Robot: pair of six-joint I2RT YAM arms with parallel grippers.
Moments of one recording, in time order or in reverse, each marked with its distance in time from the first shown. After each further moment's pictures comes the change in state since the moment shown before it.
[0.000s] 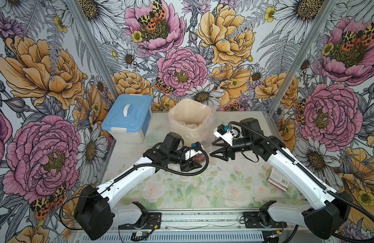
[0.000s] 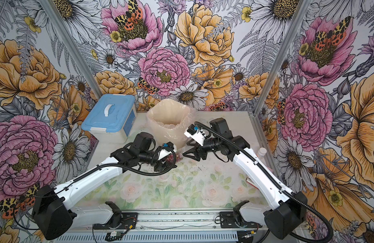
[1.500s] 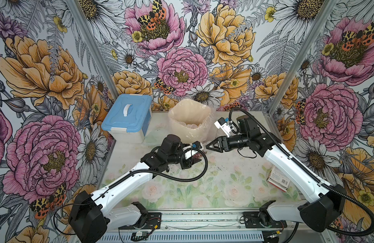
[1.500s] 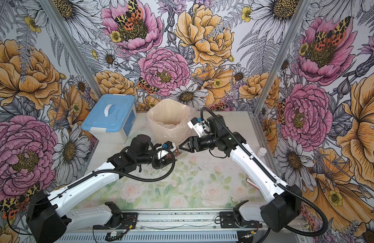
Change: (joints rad) left arm -0.045 -0.079 -0.061 0.152 -0.239 -0.003; right arm 0.012 0.071 0.056 0.015 -0.012 0.693
